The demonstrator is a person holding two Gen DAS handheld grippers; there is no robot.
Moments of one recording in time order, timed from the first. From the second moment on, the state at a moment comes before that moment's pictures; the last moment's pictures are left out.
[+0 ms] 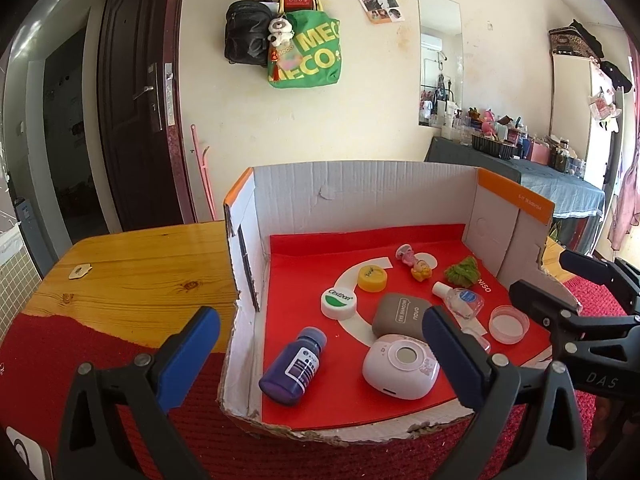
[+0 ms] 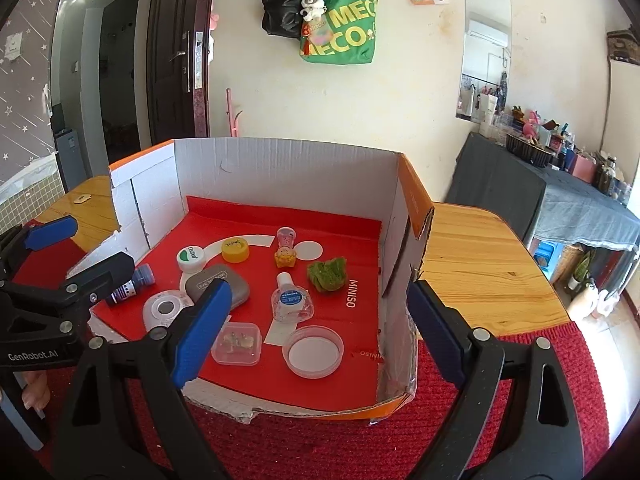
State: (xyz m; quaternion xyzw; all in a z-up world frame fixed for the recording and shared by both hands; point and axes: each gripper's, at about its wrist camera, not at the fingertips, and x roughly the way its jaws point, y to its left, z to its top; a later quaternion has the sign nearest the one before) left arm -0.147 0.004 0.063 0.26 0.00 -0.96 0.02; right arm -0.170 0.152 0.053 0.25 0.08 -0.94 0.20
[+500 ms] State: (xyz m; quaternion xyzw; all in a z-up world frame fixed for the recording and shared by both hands) left arm -0.153 -0.007 0.052 0.29 0.03 -0.96 0.02; right arm -0.181 0.157 0.039 0.28 0.06 -0.94 0.19
